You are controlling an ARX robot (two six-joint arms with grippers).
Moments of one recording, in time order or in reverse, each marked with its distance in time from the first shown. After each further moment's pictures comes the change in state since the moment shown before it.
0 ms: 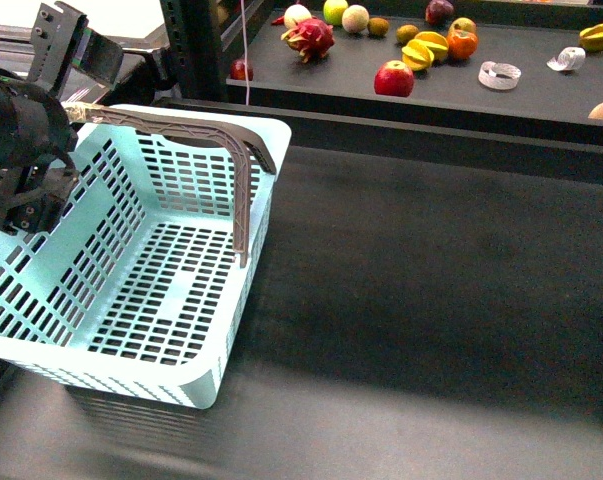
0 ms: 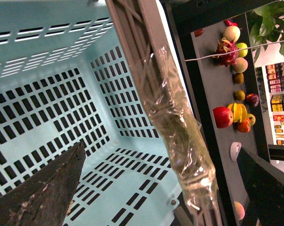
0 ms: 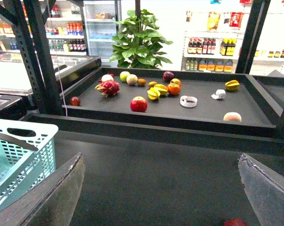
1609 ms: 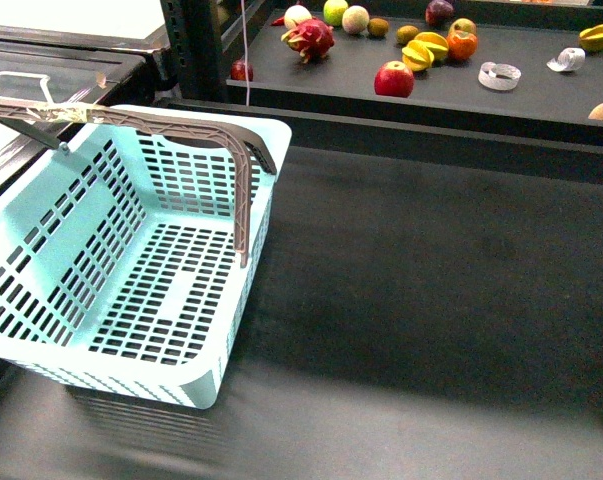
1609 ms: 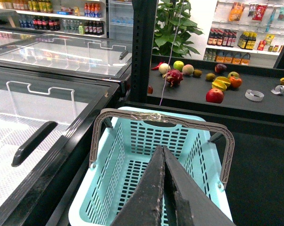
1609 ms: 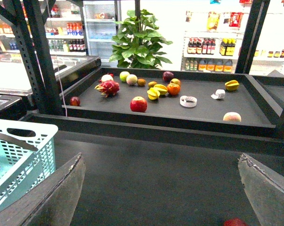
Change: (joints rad) left arm 0.146 -2.006 -0.878 -0.600 0.227 1.149; right arm 0.000 0.000 0.000 0.000 0.000 0.000
